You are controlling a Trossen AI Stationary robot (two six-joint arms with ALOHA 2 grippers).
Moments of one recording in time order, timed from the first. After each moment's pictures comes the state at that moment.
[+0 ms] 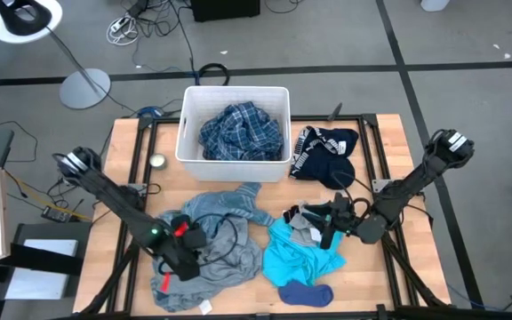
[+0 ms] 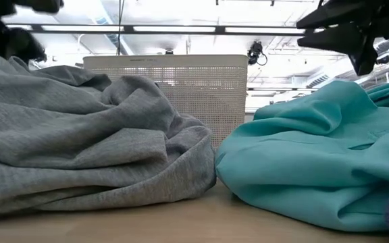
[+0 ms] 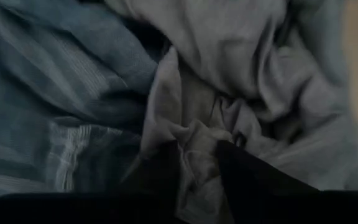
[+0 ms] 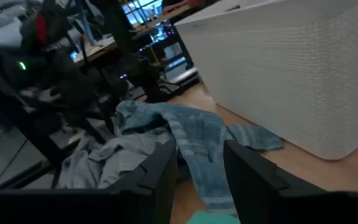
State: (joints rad) left arm -0.72 1.46 0.96 -0.75 -0.28 -0.97; right arm 0.73 1.25 0.43 0.58 1.08 0.66
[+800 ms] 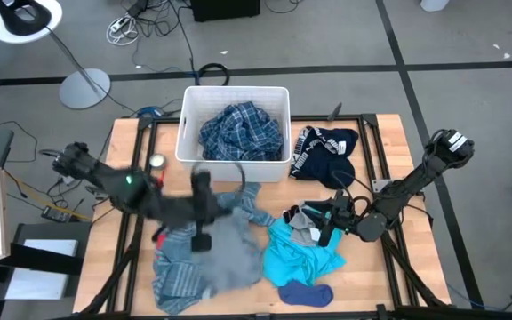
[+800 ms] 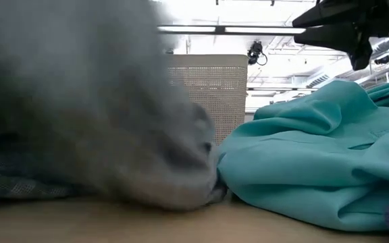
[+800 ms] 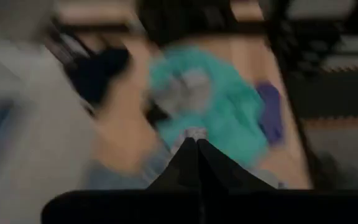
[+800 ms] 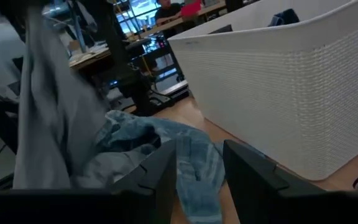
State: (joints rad) left arm -0.49 1.39 1.54 -0.81 -0.48 -0.32; right arm 0.72 1.25 0.43 0.63 1.13 0.55
